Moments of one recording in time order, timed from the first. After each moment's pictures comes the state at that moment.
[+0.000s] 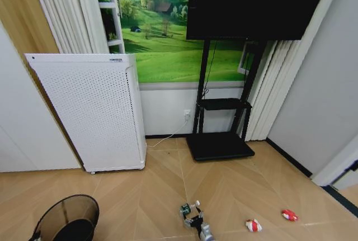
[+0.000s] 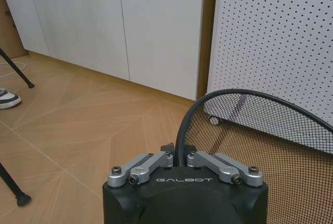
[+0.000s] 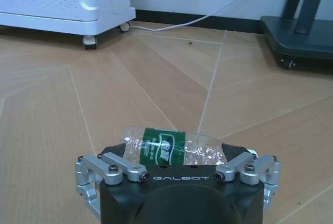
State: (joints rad) left arm 1.91 -1.37 -1.07 -1.98 -0.63 0.17 -0.23; right arm -1.03 1.48 0.29 0.61 -0.01 0.47 -0.16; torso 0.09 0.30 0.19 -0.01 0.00
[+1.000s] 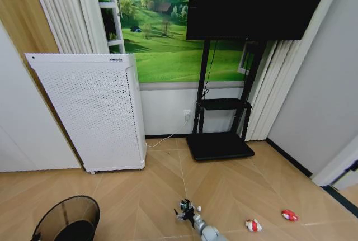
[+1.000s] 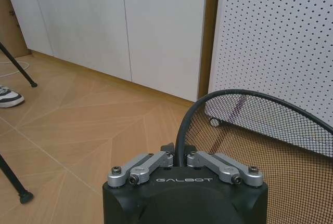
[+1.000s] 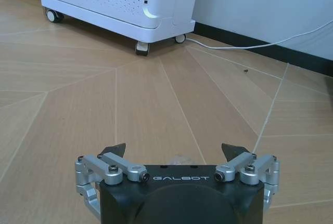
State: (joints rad) left arm 1.93 -1.39 -1.09 -2.01 -0.64 0.17 -0.23; right arm -0.83 1.51 0.18 0.42 -0.19 0.52 -0.19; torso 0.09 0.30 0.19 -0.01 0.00
